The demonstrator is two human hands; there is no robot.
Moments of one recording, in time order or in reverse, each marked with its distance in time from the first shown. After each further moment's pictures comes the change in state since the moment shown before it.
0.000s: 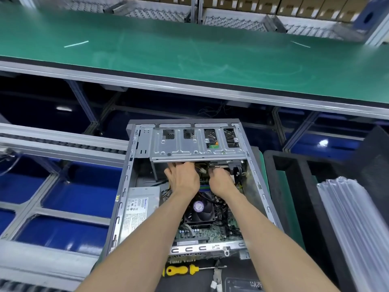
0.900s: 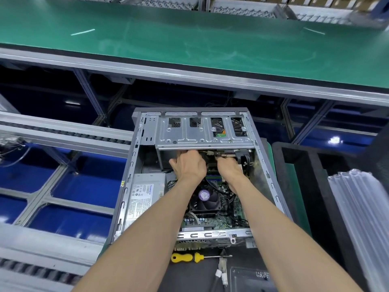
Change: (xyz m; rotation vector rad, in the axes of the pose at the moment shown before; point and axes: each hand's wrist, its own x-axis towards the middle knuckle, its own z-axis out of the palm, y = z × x) left_hand 0.001 -0.001 0.001 -0.123 -0.008 -0.063; right_hand 0.012 -0.003 0.001 0.361 -0.003 0.289
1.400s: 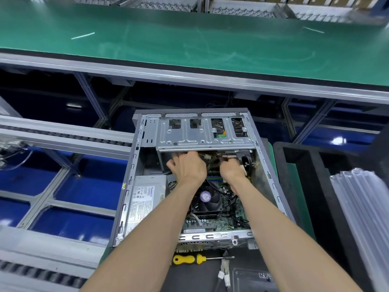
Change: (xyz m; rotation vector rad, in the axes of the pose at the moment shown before) left_hand -0.007 0.002 -0.005 -0.015 0.035 -0.069; right_hand 0.003 0.010 0.002 0.041 0.036 0.017
